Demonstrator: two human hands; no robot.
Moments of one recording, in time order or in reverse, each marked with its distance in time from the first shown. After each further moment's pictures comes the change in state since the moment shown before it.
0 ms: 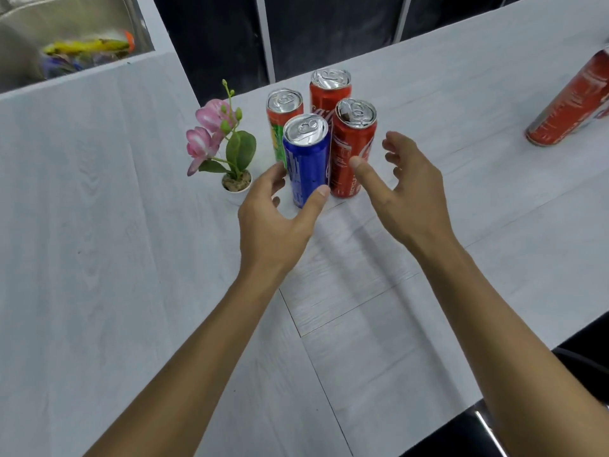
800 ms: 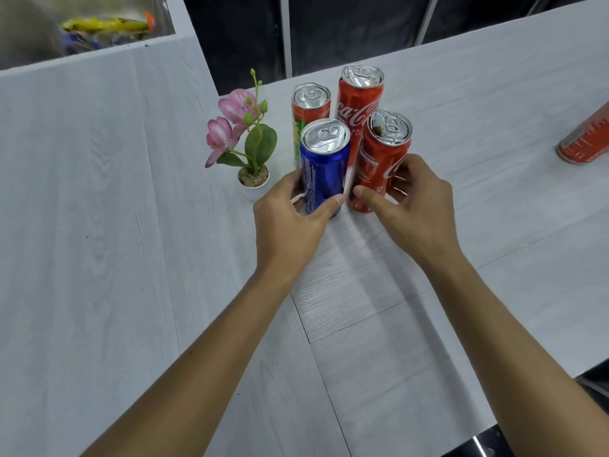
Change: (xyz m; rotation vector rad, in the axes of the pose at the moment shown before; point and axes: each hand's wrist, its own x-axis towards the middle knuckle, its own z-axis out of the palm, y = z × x) left_hand 0.013 -0.014 0.008 0.037 0.050 -0.024; right_hand 0.010 0.021 0.025 0.036 -0.069 -0.038
